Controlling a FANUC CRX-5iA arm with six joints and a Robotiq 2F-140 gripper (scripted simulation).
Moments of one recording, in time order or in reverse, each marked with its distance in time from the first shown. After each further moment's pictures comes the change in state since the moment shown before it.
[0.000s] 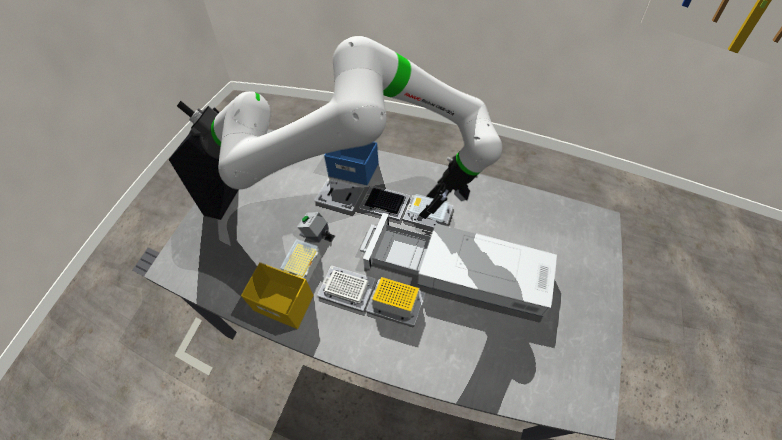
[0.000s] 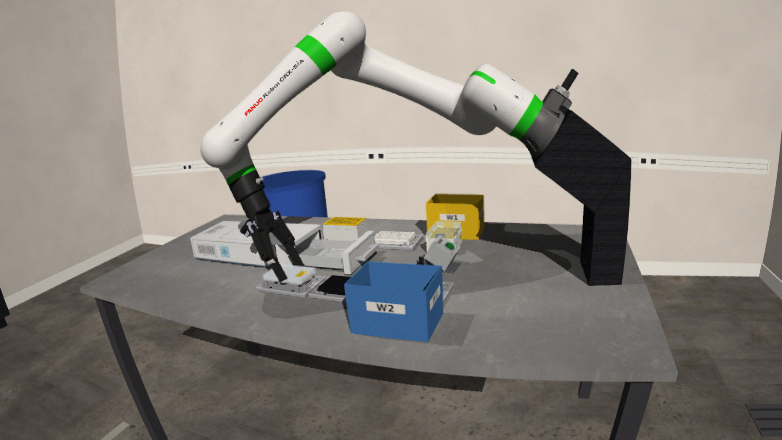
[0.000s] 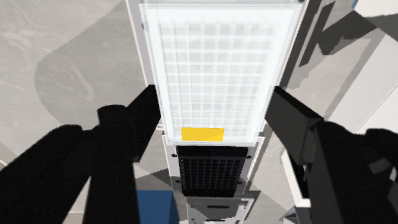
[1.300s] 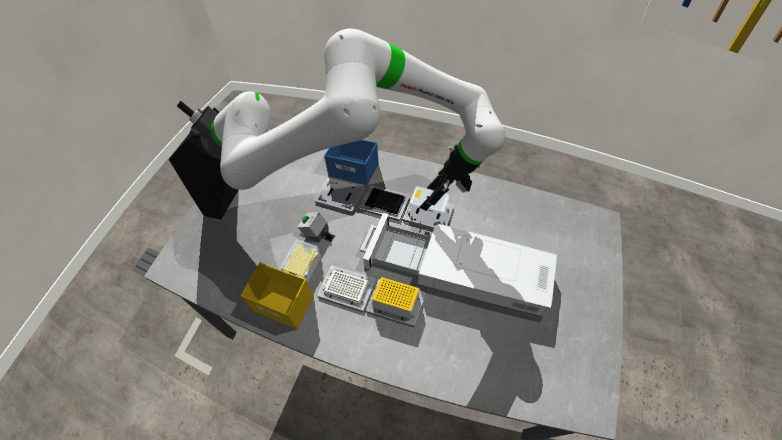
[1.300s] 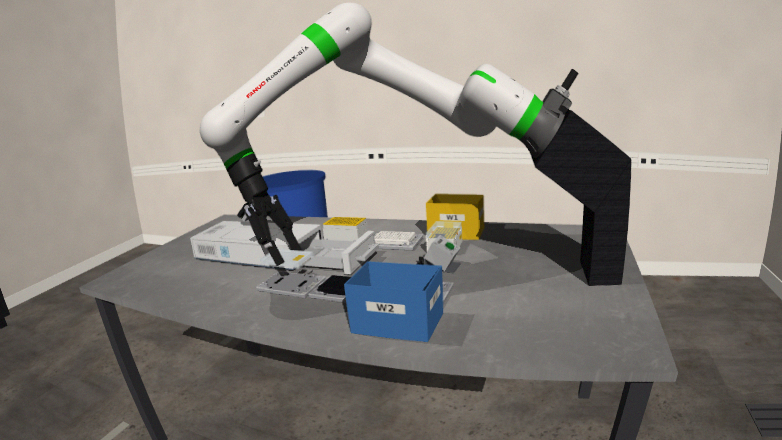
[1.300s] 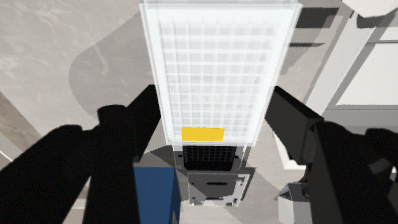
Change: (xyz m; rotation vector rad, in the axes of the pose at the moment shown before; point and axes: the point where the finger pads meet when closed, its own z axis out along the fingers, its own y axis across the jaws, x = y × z) arm -0.020 0.000 -0.042 0.000 0.000 0.000
